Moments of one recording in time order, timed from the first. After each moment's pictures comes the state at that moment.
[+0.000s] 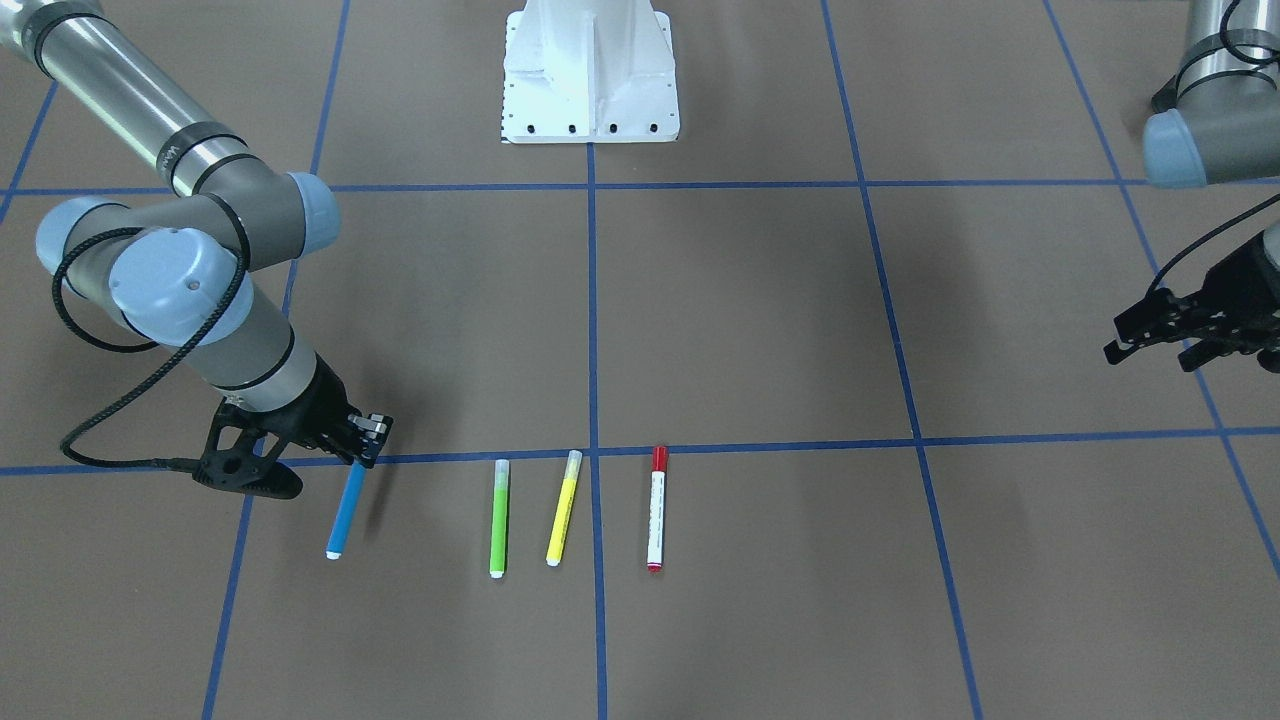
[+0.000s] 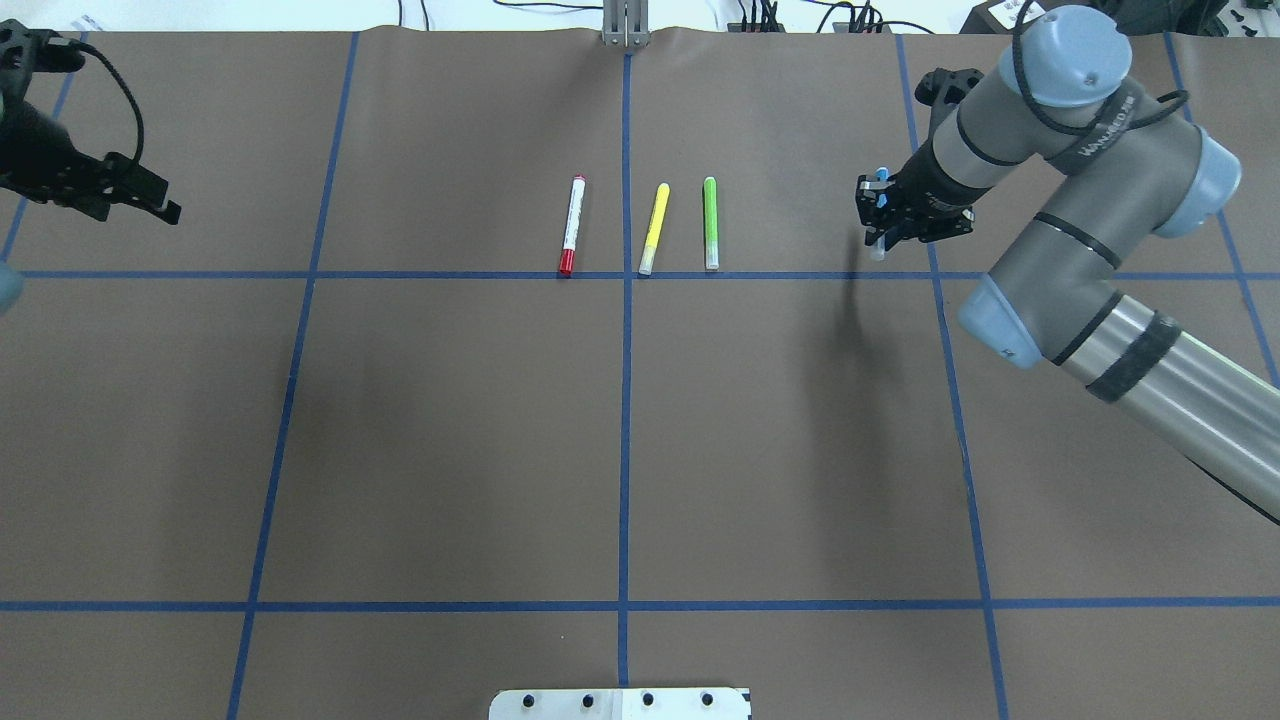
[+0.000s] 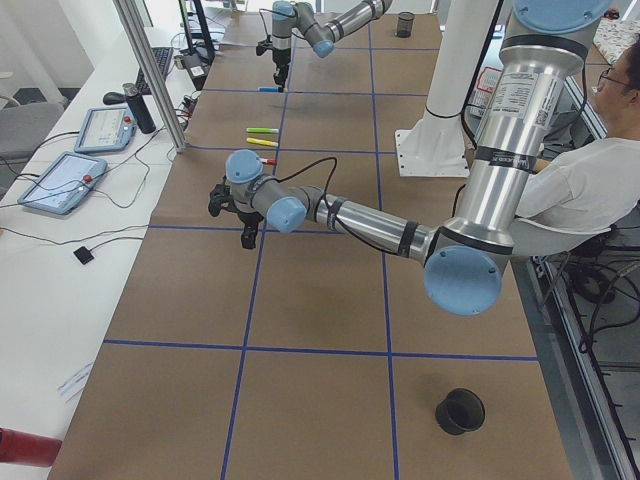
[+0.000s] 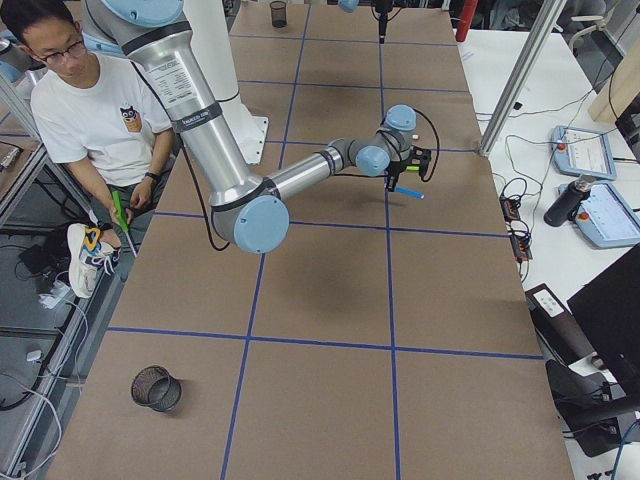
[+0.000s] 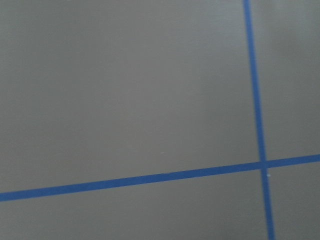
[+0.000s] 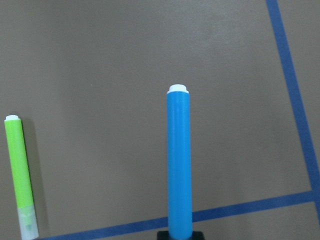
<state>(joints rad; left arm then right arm) -1.13 -1.86 -1.59 -1.92 -2.33 -0.61 0.92 -1.11 1.52 -1.24 2.18 1.18</state>
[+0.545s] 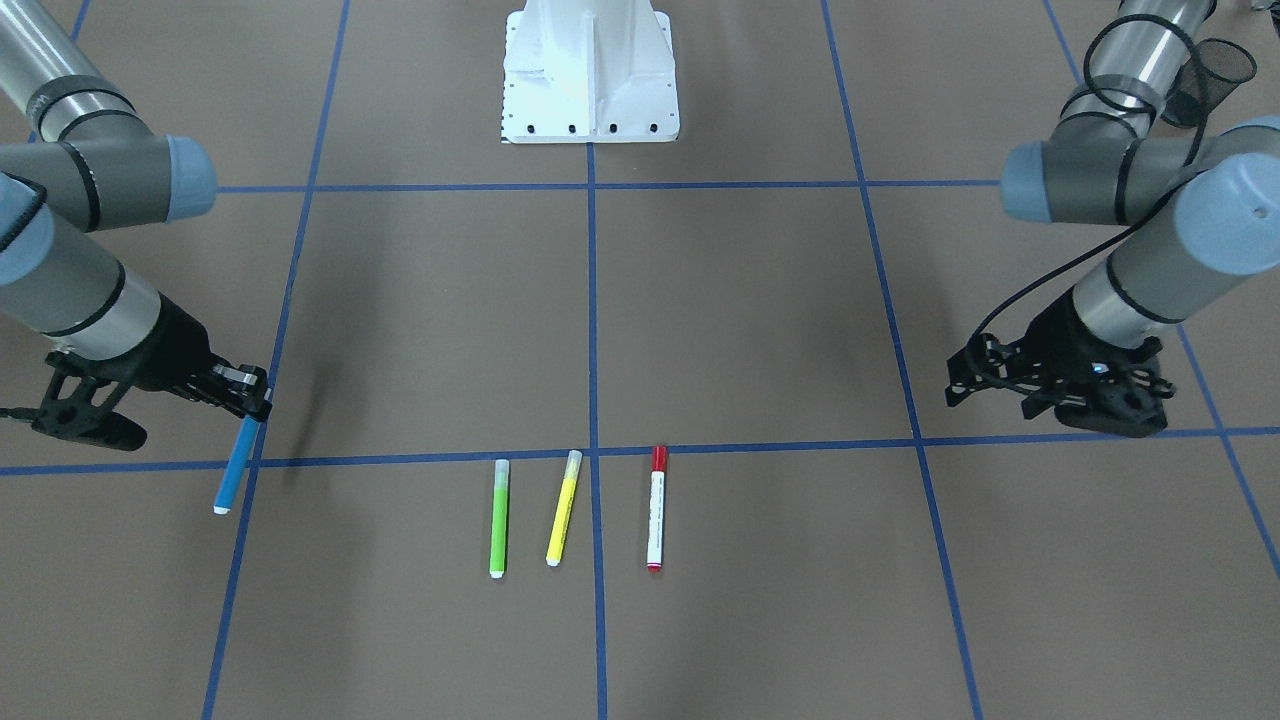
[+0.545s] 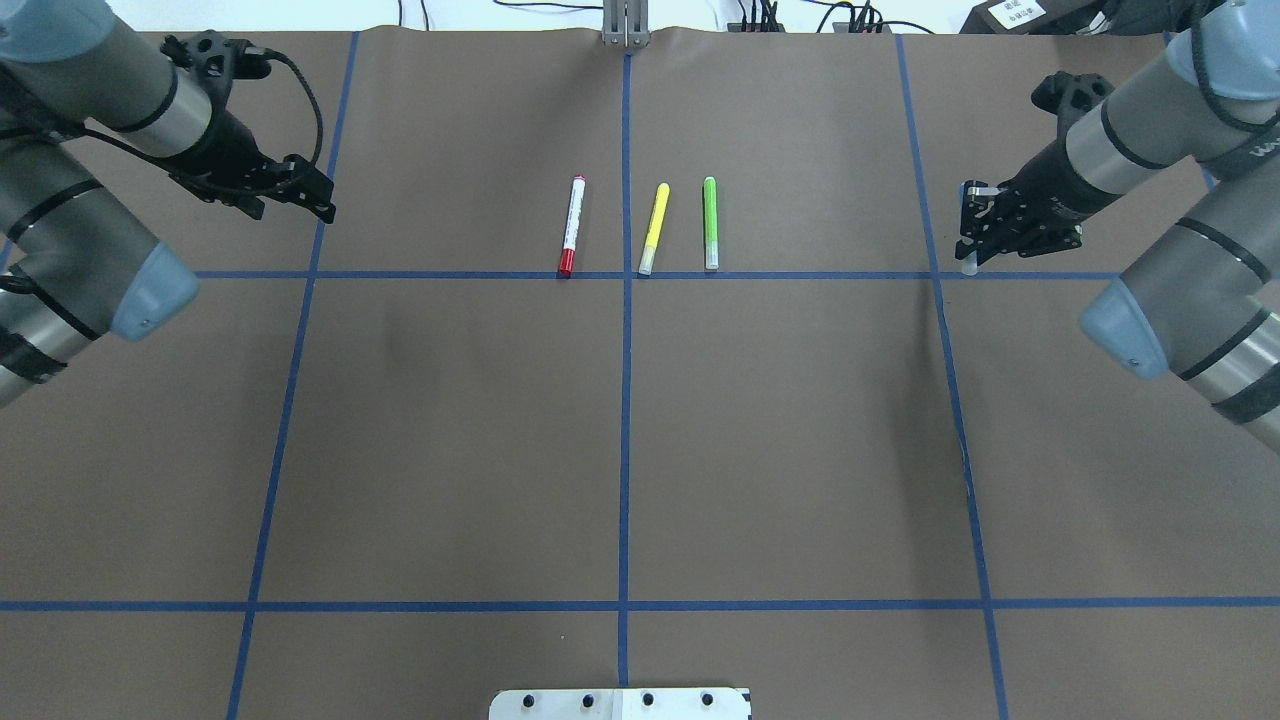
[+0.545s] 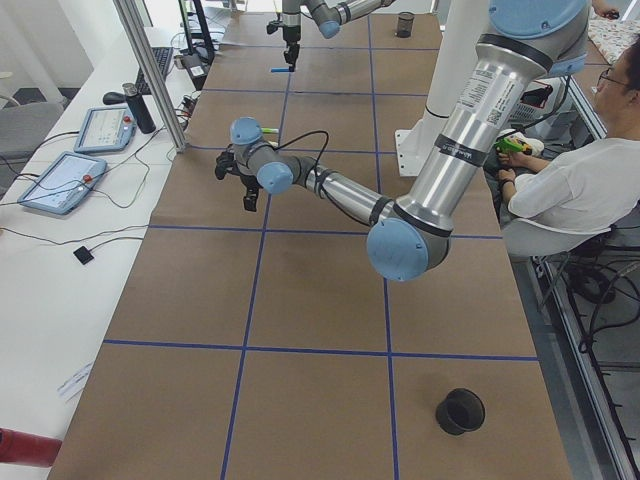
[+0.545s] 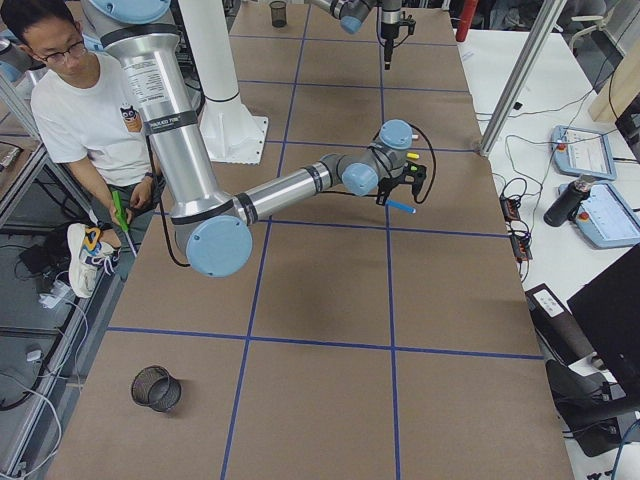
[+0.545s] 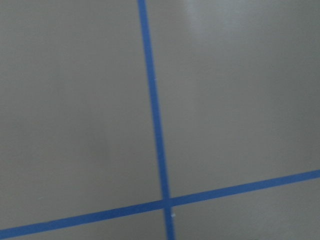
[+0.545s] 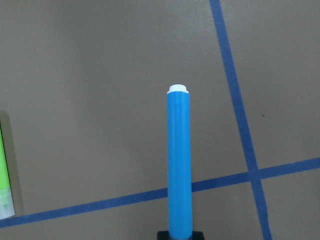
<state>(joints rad) -0.97 -2.07 -1.47 -1.92 -2.24 -0.79 1.03 -1.28 1.64 -1.24 2.33 1.13</state>
